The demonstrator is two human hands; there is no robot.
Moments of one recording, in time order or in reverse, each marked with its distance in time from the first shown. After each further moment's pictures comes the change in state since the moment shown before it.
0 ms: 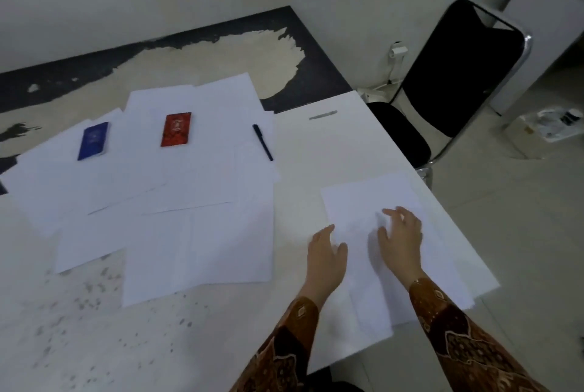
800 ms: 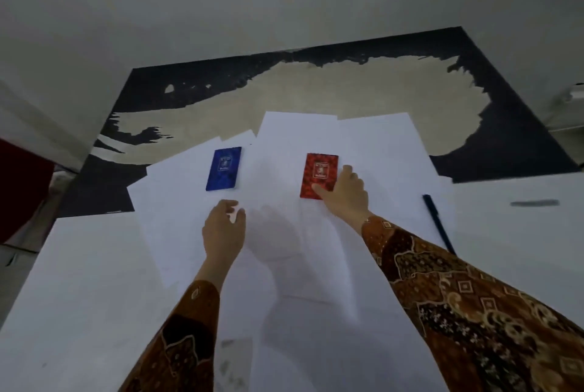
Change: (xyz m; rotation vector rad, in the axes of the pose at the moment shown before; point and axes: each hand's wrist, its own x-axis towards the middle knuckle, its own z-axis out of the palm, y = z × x) left_hand 0.173 -0.180 -0.462 0.134 0.761 -0.221; right_hand 0.154 -0.443 0.270 -0.025 -0.367 -0.242
